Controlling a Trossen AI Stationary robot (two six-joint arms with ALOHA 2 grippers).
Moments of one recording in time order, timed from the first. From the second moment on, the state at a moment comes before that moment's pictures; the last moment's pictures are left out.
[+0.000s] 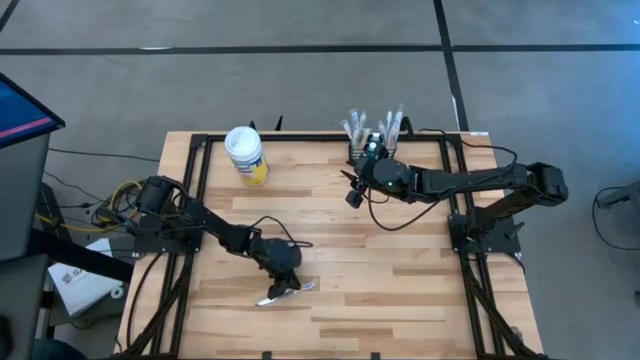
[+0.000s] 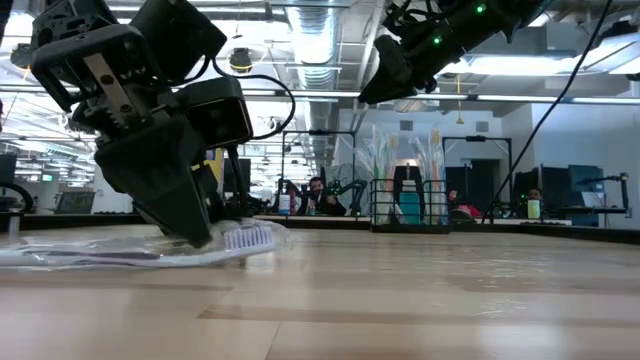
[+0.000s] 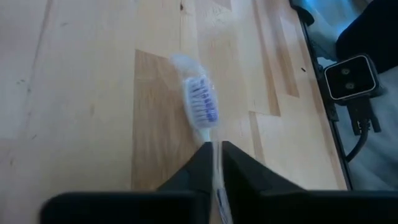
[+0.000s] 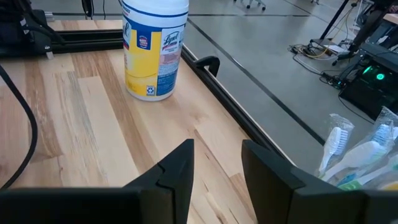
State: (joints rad) left arm -0.28 1.80 0.61 0.53 0.28 -0.56; right arm -0.11 1.38 0.88 0.07 0.47 -0.01
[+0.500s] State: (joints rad) left arm -0.24 1.76 0.60 0.50 0.28 -0.51; right arm -0.11 1.38 0.88 0.07 0.47 -0.01
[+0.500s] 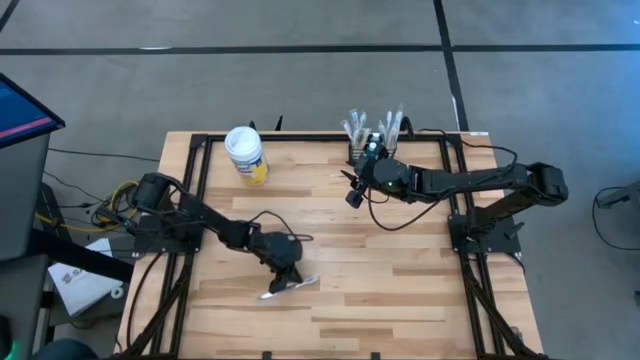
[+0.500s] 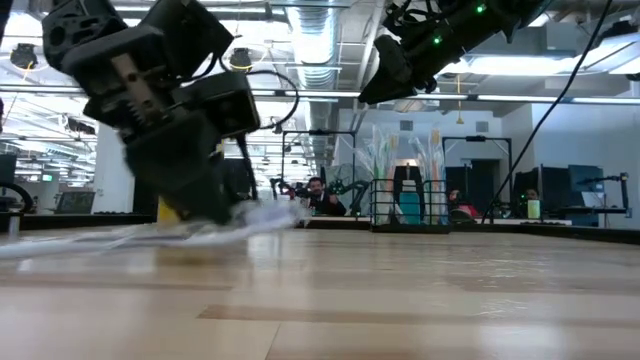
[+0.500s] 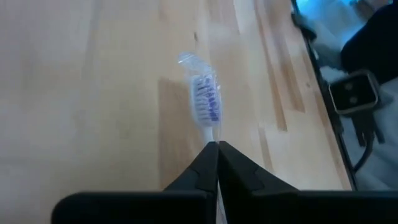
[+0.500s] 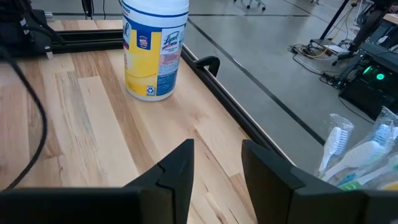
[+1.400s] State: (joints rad) left arm -0.16 1.34 0.61 0.47 -0.12 -0.13; right arm -0.11 1.38 0.88 0.07 0.47 0.00
